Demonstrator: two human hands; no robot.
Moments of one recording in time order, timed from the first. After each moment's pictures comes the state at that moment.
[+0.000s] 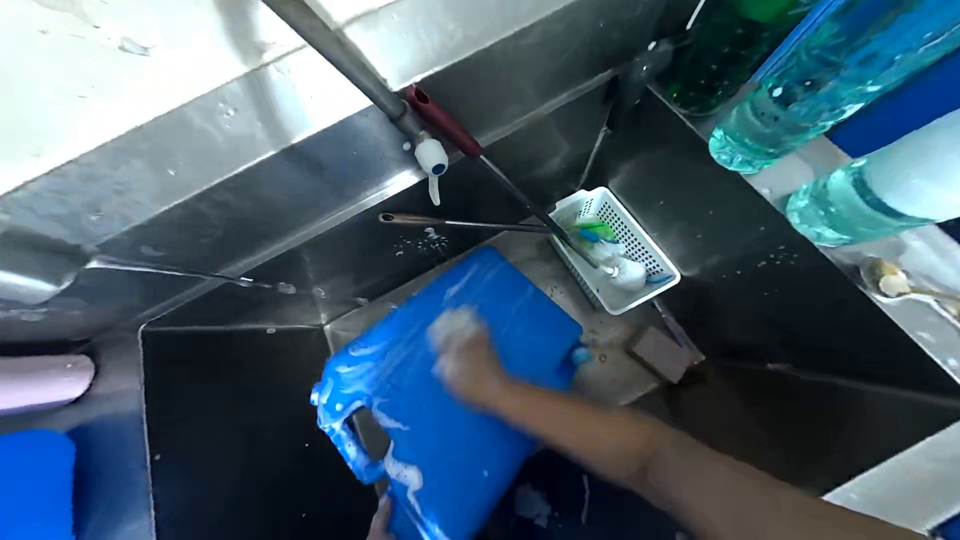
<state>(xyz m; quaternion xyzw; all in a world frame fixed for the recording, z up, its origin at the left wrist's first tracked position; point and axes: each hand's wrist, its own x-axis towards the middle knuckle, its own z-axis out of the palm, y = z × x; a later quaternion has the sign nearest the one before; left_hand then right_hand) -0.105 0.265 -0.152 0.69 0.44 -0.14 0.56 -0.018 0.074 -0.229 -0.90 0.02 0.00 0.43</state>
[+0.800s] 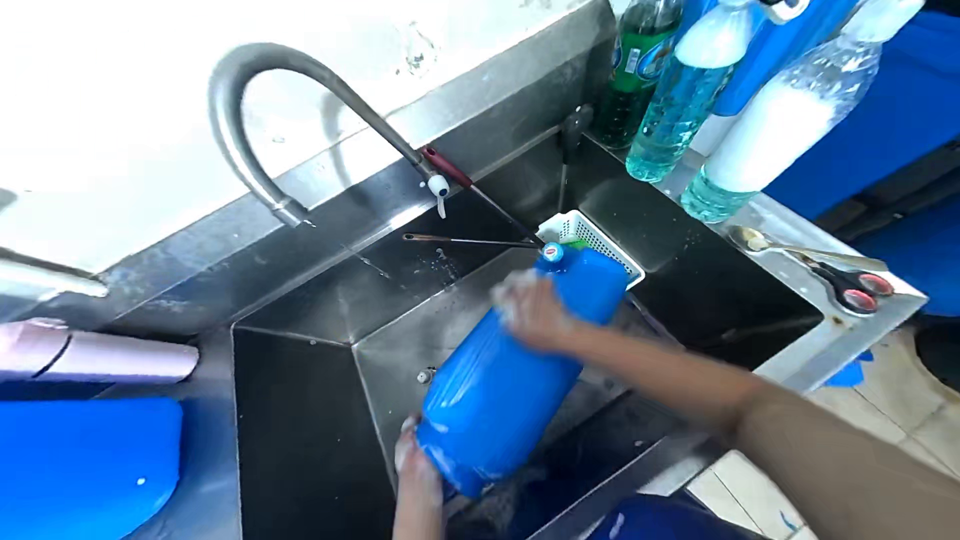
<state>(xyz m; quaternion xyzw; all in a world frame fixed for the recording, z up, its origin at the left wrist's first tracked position) -0.091 0.225 -0.090 0.60 0.28 -0.12 0.74 -0.069 -0.019 -0.105 -0.94 -0.01 0.04 0.33</state>
